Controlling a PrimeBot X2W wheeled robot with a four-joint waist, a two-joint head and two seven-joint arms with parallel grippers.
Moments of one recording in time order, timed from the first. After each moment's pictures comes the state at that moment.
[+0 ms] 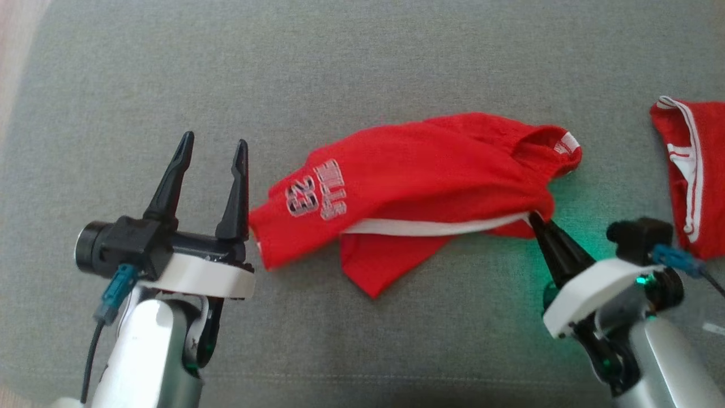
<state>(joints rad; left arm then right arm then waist) -0.21 0.10 -0.21 0.05 -0.13 -0.01 -0.25 -0.13 -0.18 0.18 0.16 0.42 0.13 0.20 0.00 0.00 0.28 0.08</state>
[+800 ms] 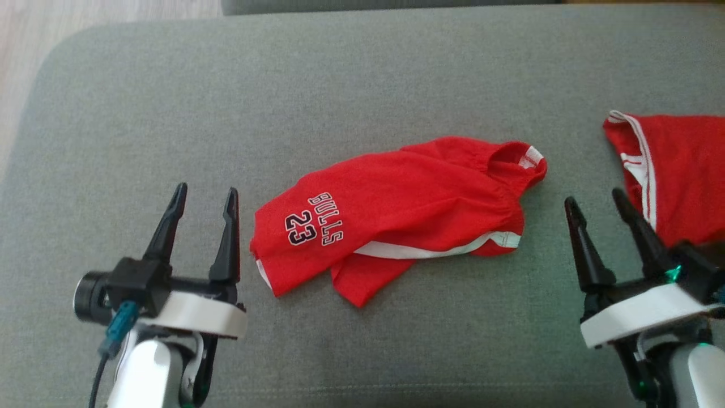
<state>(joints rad) -0.10 0.10 -0.18 0.07 -0.12 0.00 -0.25 0.03 -0.17 0.06 -0.10 0.26 0.13 0.10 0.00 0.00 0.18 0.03</state>
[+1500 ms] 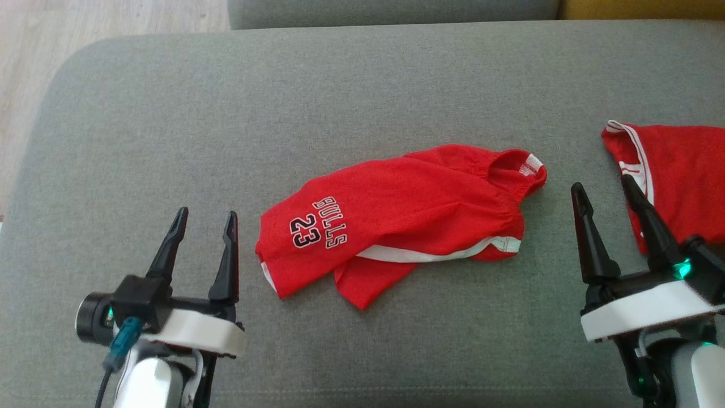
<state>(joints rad) -0.04 0.11 -0.18 0.09 -0.12 0.01 -0.25 0.02 -0.11 0.02 -0.20 0.22 0.13 0.09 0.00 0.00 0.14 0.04</state>
